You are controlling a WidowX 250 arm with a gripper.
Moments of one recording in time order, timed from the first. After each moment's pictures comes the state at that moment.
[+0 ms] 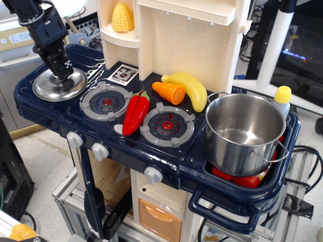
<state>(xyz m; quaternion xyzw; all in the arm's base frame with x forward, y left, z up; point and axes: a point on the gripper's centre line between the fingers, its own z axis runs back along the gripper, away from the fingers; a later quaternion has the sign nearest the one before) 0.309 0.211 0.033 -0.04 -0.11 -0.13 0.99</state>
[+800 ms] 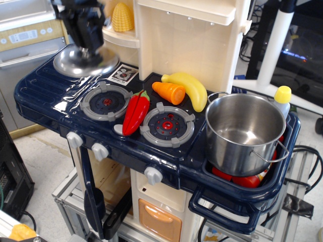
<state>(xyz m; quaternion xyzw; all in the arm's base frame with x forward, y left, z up) 0.299 0.113 0.128 -0.08 -0.05 0.01 1.00</state>
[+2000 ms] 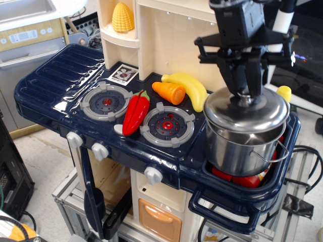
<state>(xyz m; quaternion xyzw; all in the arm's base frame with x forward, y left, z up) 0.305 -0.101 0.123 -0.17 -0.07 -0.03 0.98</state>
